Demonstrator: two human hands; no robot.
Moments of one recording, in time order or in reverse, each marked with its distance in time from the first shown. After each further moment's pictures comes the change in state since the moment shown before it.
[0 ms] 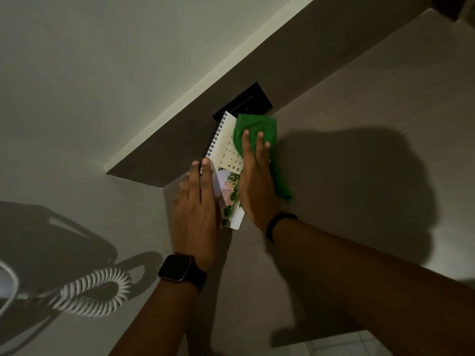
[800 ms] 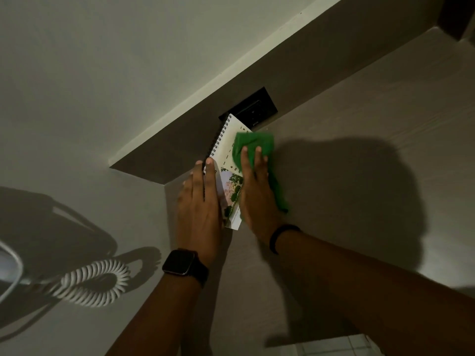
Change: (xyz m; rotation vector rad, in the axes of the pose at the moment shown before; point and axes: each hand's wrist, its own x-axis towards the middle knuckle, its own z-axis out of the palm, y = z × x) left_hand 0.002 0.000 0.008 0.055 0.005 -0.022; right_hand -0.022 0.007 -0.005 -0.164 -0.127 -0.072
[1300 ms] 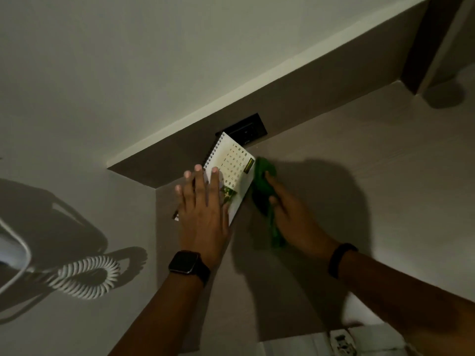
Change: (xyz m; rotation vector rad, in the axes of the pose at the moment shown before) left_hand 0.002 0.035 -0.019 -0.067 0.027 -0.055; right_hand -0.038 0.017 -0.135 0.246 -0.250 0.083
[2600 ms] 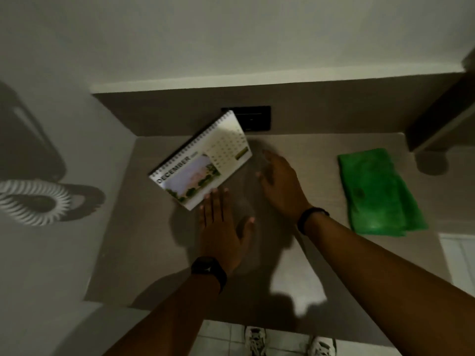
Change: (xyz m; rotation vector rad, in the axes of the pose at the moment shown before) left_hand -0.059 0.109 0.093 -0.407 -0.078 -0.383; right_hand 0.076 0.011 -0.040 -0.414 -0.111 -0.192
